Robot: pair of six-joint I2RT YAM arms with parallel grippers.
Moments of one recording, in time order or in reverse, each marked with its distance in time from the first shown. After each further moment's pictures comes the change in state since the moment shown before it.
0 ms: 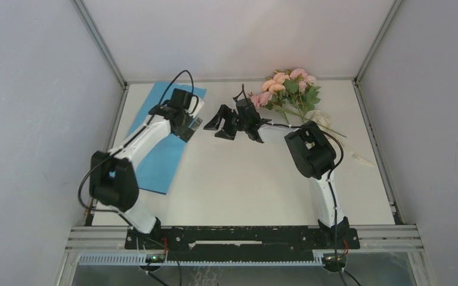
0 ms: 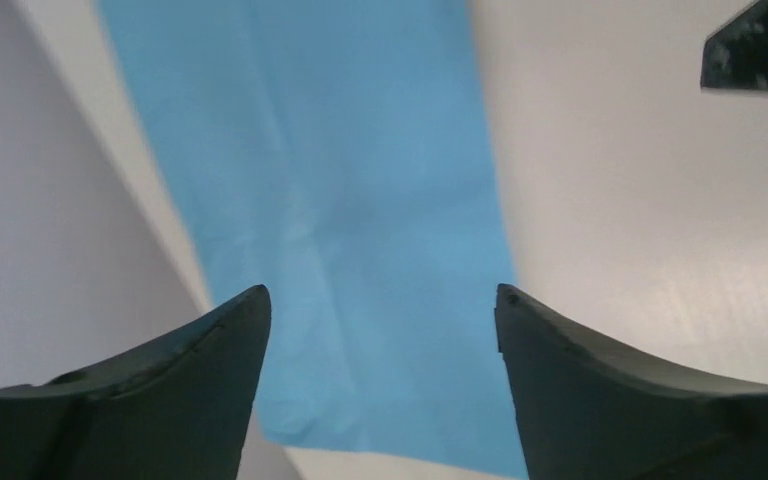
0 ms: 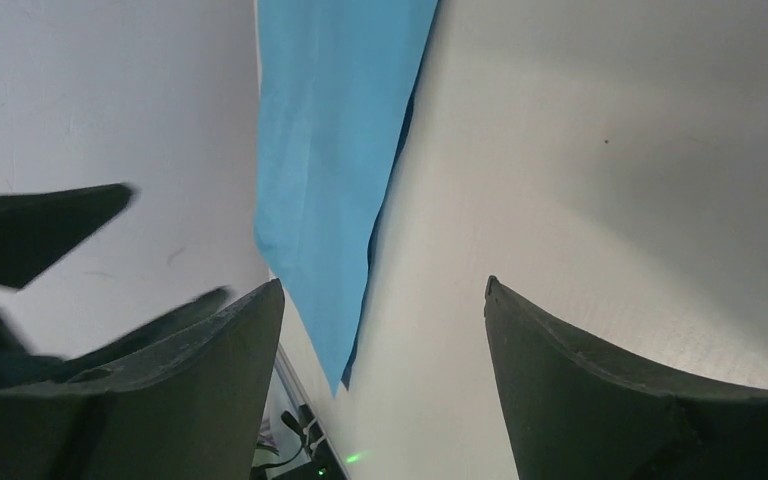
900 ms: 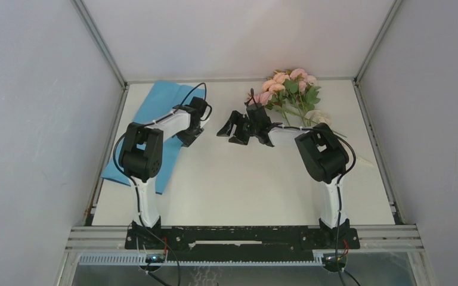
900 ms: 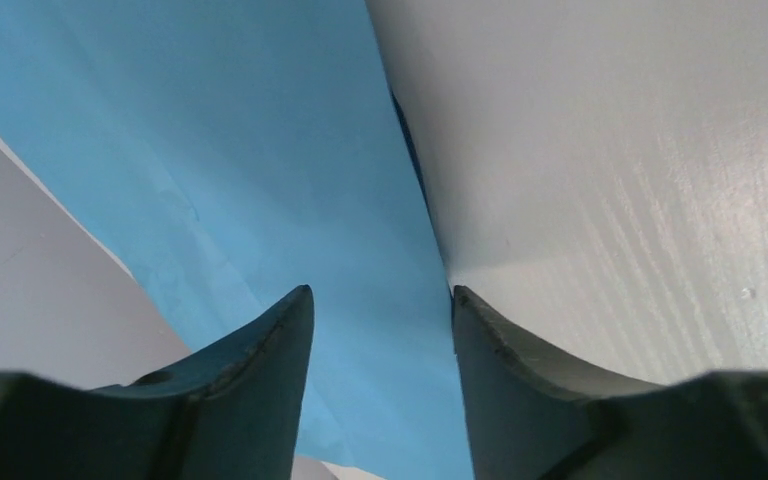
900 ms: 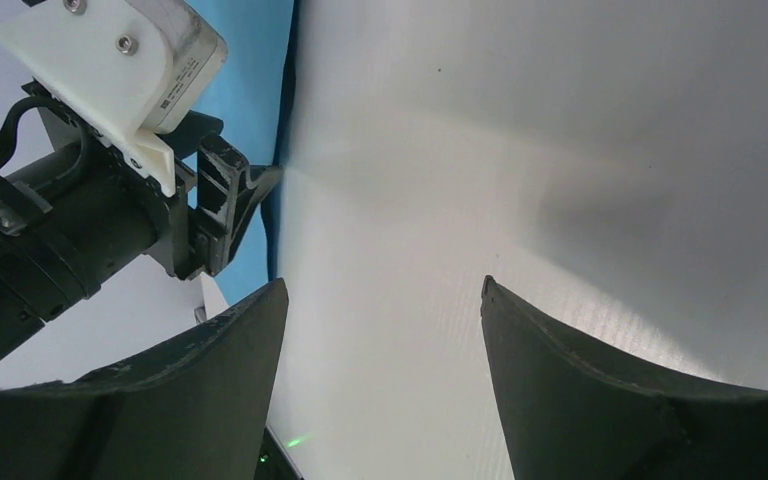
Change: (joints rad) left arm -0.008 0.472 0.114 -0.003 -0.114 -0.014; right arm -0.042 -0.131 -0.196 -0.057 0.063 -0.107
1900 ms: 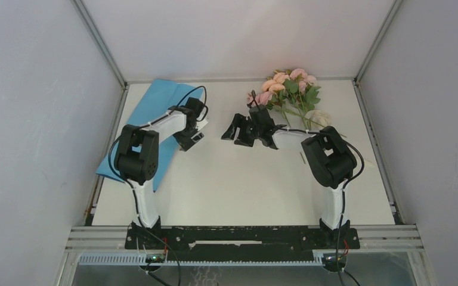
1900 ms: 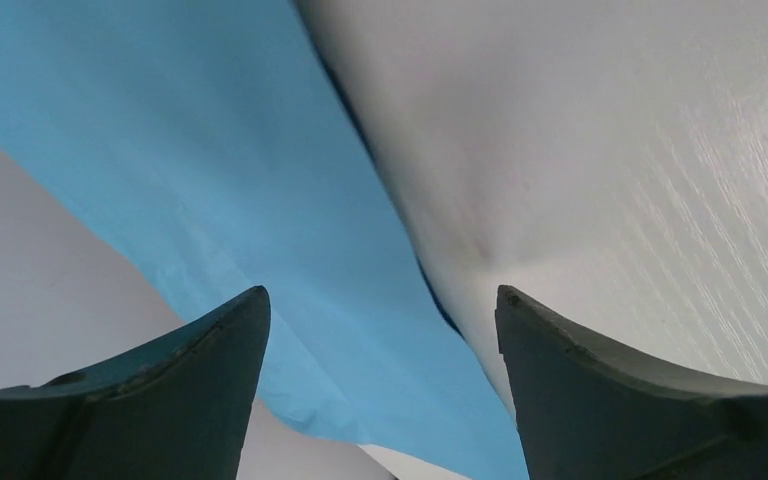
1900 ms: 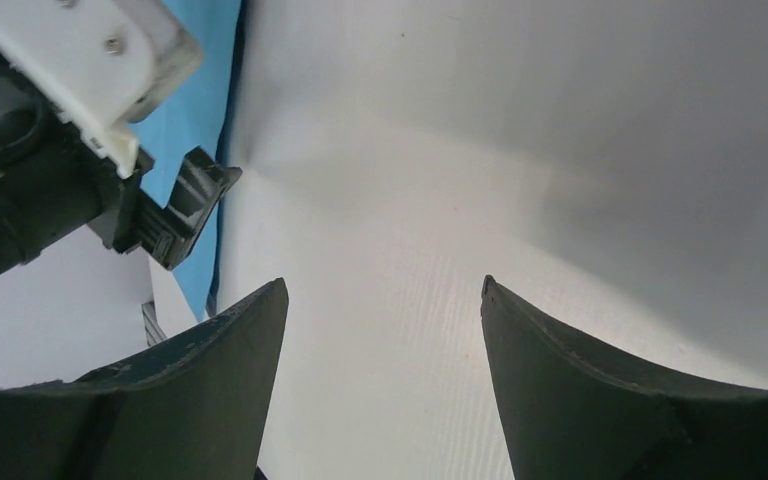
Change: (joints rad) left arm 0.024 -0.072 -0.051 -0.006 0.033 0.143; right arm 0.004 -0.084 -0.068 -0.048 0.053 -0.093
